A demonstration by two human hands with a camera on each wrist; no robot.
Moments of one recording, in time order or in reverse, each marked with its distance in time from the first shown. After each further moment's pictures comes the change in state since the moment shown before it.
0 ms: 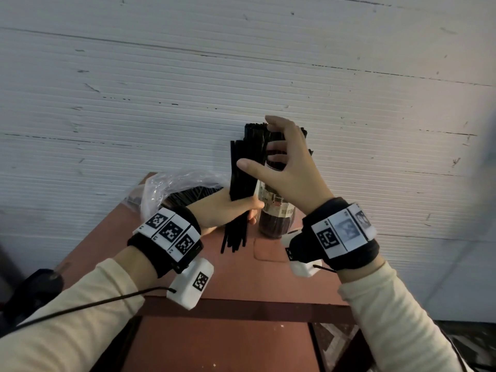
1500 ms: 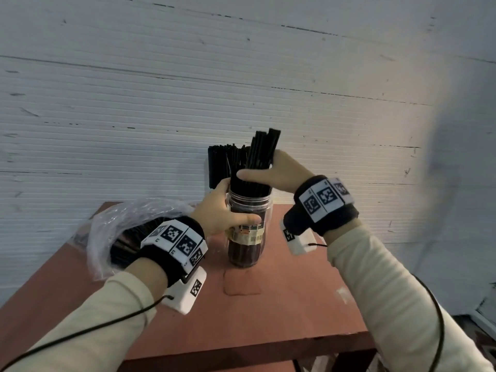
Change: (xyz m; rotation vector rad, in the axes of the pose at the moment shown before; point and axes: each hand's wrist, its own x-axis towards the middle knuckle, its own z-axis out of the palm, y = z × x) left_hand 0.082 0.001 0.009 0.172 0.268 0.068; right_hand 0.071 0.058 -0.052 -0.304 -0.262 0.257
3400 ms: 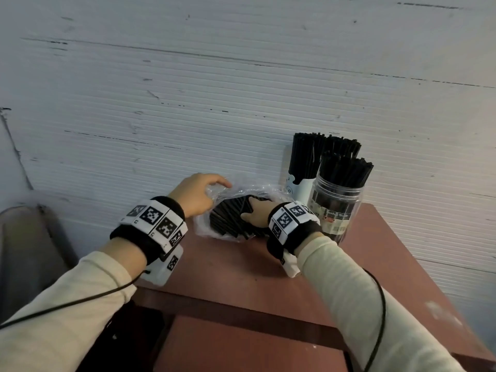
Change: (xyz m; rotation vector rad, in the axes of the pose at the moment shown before) left_hand -0.094 -0.057 -0.151 0.519 0.144 -0.184; right_hand 0.022 -0.059 0.201 -0.491 -0.513 0.089
